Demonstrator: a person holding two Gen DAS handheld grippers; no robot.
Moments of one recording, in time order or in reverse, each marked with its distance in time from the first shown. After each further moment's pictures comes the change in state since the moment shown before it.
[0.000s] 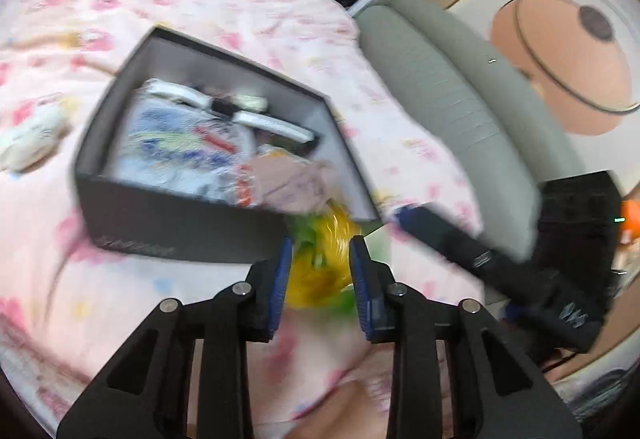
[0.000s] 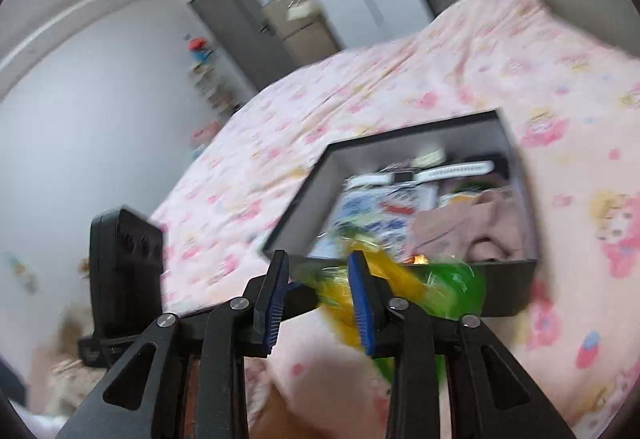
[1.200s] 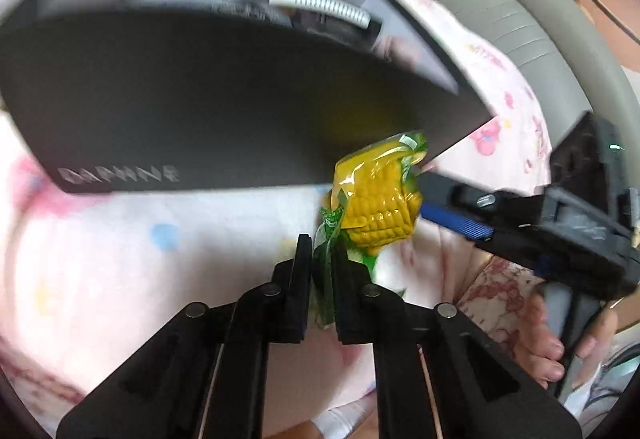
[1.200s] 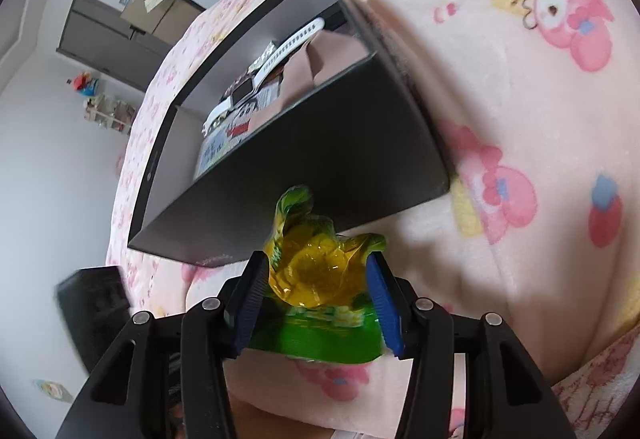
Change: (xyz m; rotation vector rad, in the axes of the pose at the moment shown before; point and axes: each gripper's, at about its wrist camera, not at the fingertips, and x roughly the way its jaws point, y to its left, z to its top) left arm 0.058 0.028 -0.065 0.083 0.241 0.181; right arm 0.051 -0.100 -0.065 0.455 0.168 -0.212
